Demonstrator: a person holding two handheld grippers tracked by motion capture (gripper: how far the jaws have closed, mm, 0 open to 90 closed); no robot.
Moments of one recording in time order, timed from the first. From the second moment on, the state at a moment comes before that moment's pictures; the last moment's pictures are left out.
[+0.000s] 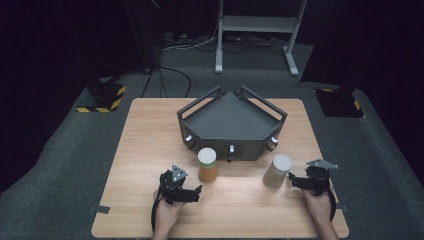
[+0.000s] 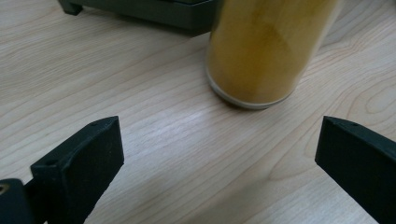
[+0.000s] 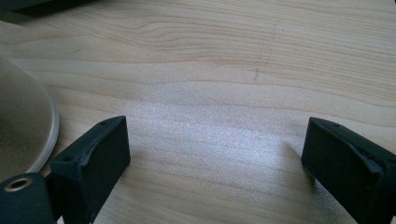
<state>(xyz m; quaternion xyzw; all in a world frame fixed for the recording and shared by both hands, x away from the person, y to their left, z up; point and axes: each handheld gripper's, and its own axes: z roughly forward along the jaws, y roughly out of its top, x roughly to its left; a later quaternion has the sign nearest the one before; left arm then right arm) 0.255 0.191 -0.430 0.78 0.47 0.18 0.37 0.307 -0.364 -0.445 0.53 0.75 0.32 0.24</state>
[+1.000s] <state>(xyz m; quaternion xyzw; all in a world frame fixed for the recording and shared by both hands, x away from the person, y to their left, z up) 0.287 0.152 -0.423 0.78 0.44 0.20 0.39 0.307 -0.365 -0.445 0.53 0.75 0.32 0.24</state>
